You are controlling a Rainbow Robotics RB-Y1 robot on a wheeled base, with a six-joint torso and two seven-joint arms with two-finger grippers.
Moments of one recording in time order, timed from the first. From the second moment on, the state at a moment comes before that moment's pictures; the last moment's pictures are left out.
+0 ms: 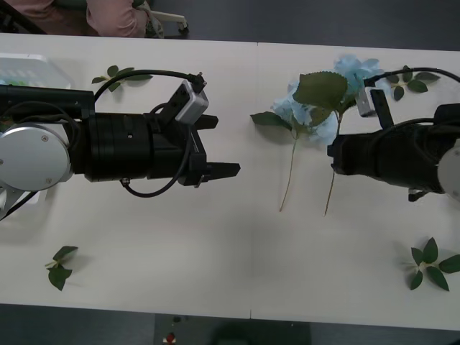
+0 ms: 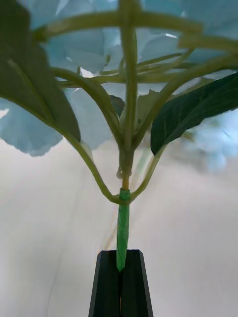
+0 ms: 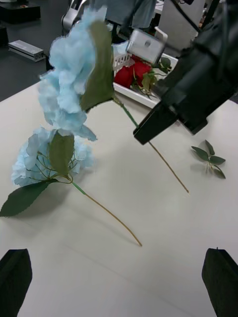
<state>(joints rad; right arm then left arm) -0.19 -0.42 -0.09 -2.10 -0.84 1.34 1.54 -0.44 0.80 -0.46 -1.99 1.48 0.74 -2.23</state>
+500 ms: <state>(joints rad) -0.33 -0.42 -0.24 -1.82 -1.82 1.44 1.83 -0.44 0.80 -0.46 -1.99 1.48 0.74 -2.23</state>
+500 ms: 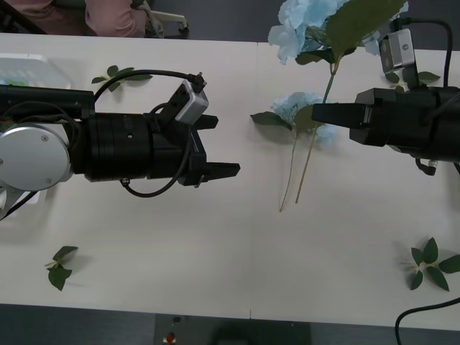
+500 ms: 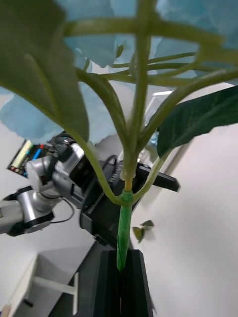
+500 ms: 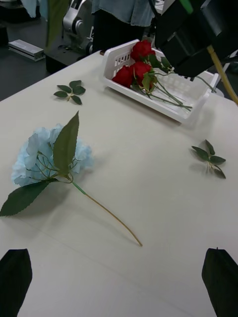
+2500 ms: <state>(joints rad) -0.43 -0.37 -0.15 -1.74 -1.90 1.39 1.83 -0.55 0.72 -0.57 -1.87 2.08 0.68 -1.95</state>
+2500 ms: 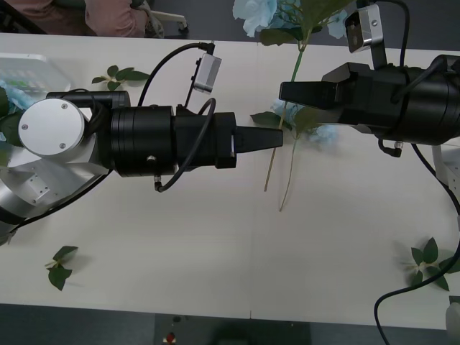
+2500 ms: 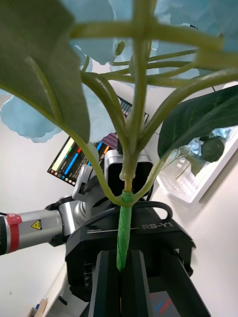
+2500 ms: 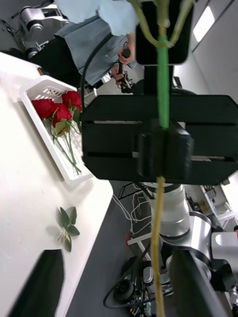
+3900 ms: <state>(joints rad) -0.43 -0.37 -0.16 -1.74 -1.90 1.39 1.83 -0.51 0.82 -0.34 -1.84 2.08 0.80 -1.95</state>
